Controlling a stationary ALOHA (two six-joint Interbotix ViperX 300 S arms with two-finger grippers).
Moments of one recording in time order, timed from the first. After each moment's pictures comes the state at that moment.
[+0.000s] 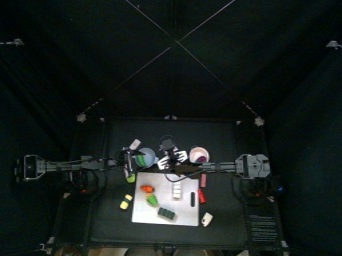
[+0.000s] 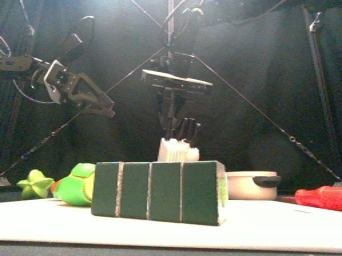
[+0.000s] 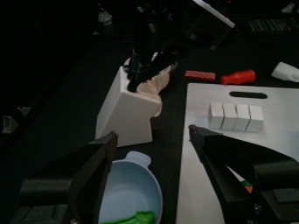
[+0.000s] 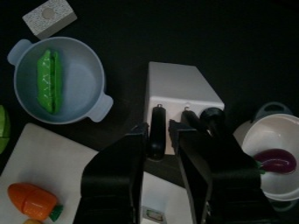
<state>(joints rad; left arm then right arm) 0.30 -0.50 1.17 0.18 -0.43 -0.02 -0.06 0.26 -0.04 -0.66 1.10 1.36</state>
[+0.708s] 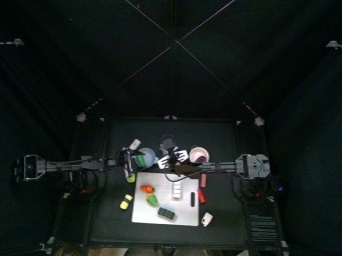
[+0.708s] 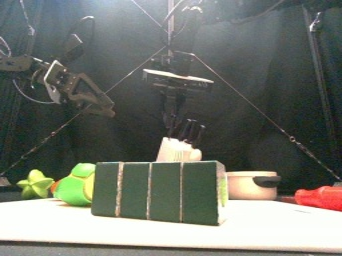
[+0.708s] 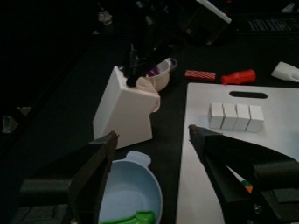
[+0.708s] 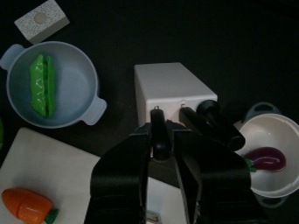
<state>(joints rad) 0.30 -0.50 1.17 0.18 -0.43 -0.02 -0.06 0.26 -0.06 -0.68 1.14 1.36</state>
